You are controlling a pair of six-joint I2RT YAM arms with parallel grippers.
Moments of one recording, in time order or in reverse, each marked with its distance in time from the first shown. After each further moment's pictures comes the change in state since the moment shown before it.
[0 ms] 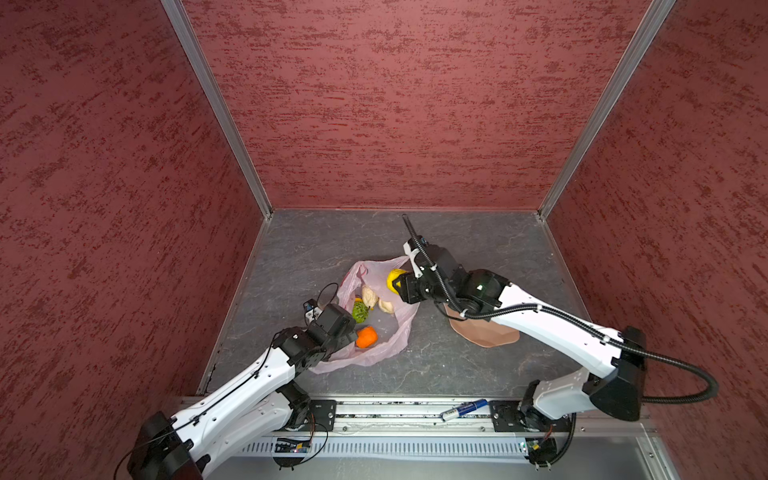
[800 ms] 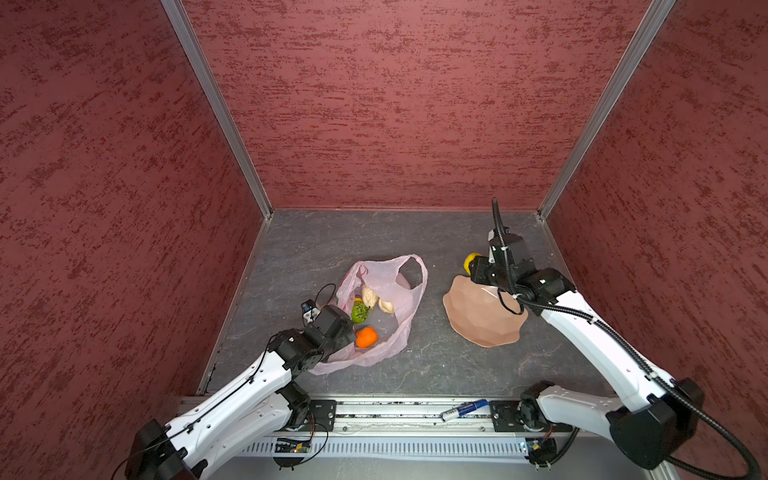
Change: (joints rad) left arm 0.000 -0.043 0.000 -0.024 0.000 0.008; right arm -0.473 -0.249 -0.295 -0.077 0.061 -0.027
